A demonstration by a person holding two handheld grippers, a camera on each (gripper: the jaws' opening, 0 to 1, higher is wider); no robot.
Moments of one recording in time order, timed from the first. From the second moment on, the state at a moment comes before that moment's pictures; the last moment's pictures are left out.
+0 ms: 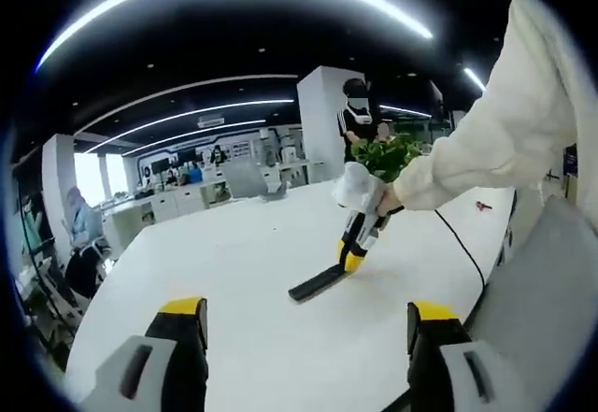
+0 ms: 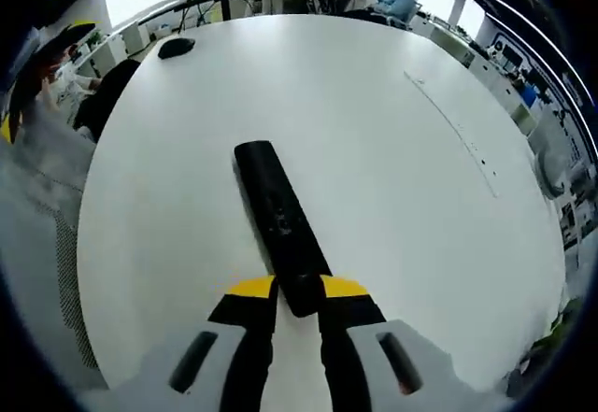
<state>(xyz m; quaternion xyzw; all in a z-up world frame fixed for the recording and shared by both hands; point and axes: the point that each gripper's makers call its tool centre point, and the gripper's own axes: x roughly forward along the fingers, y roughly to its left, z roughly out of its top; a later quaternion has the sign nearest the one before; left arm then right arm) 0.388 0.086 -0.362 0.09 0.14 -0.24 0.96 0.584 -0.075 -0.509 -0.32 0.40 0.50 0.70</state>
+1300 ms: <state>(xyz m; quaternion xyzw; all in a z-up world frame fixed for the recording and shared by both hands) 0.385 0.087 -0.357 0.09 0.13 -0.23 0.96 0.473 -0.142 -0.409 -0.15 0.28 0.39 0.87</state>
